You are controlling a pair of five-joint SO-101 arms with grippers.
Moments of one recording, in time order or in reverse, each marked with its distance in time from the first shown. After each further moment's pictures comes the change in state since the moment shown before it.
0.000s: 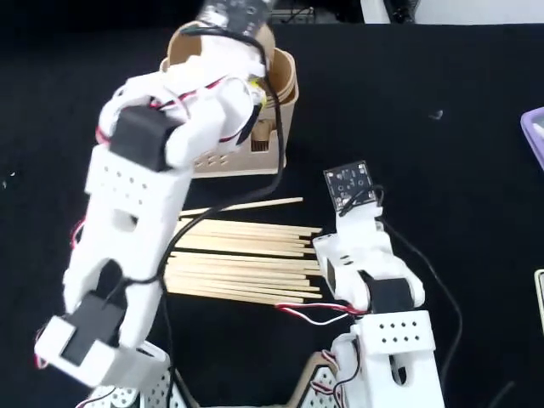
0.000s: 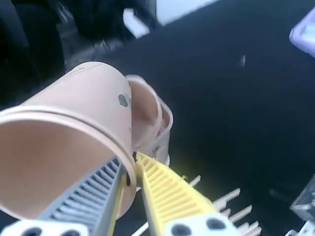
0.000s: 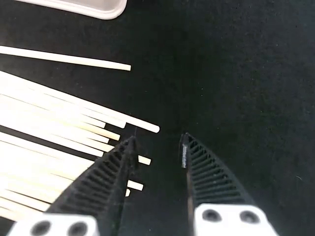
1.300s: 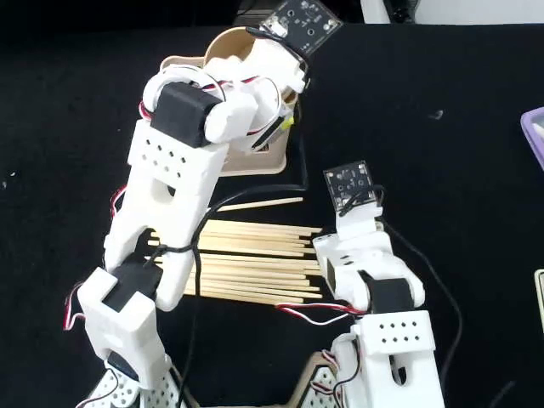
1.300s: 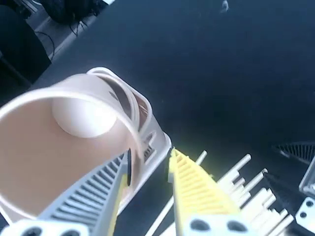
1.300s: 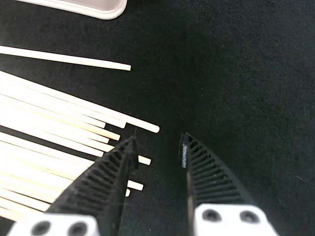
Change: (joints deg) left arm 3.1 16.9 -23.9 12.0 -11.6; right arm 0.0 0.0 0.1 0.0 0.0
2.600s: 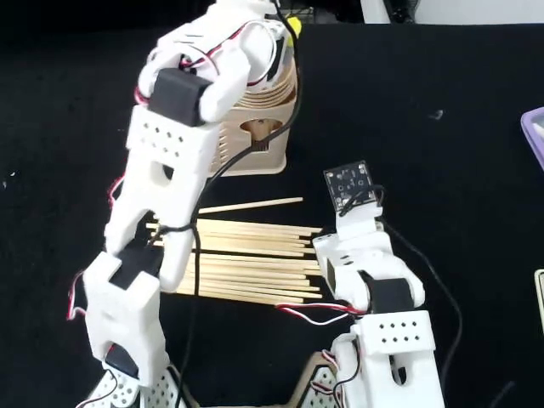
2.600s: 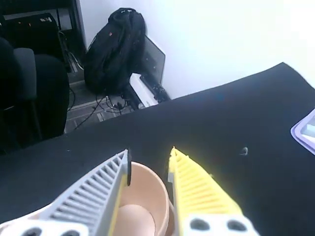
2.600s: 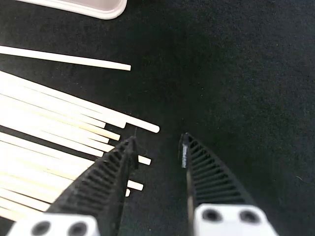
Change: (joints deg) left arm -4.7 4.4 -3.2 -23.6 22.0; right arm 0.0 0.0 0.0 0.0 0.0
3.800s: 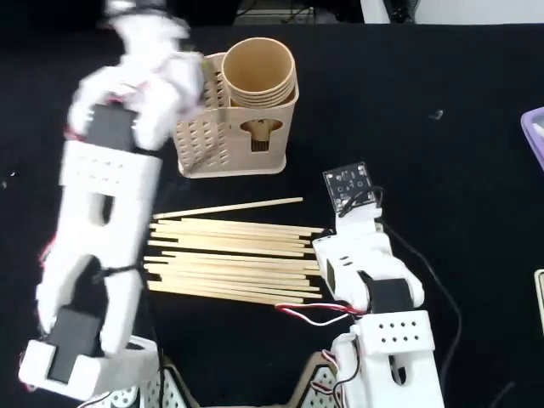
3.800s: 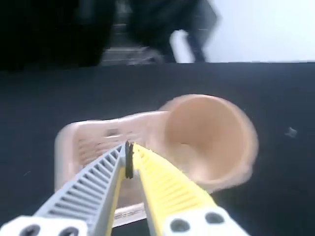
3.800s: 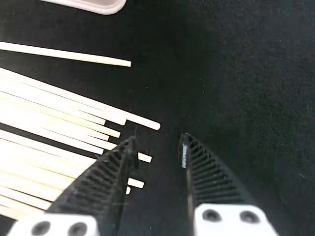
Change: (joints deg) left arm -7.6 -28.4 53.5 -18.4 7.0; right arm 0.0 0.0 0.7 0.0 0.0
